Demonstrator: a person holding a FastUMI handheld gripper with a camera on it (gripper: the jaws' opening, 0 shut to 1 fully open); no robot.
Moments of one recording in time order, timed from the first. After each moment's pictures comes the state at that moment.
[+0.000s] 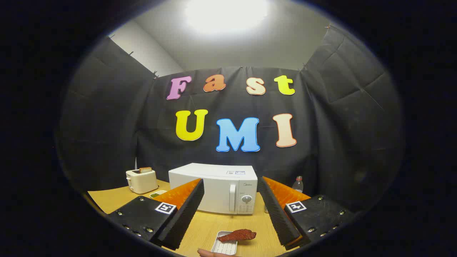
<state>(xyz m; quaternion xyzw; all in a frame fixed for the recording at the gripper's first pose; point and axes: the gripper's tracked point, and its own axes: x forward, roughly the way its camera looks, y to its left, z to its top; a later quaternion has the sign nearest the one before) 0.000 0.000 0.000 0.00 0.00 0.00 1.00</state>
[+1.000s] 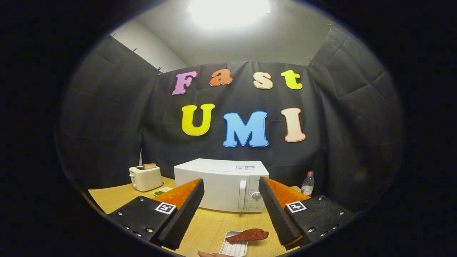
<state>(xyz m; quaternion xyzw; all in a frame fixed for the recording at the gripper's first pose) 0.033 0.031 -0.037 0.00 0.02 0.03 1.00</state>
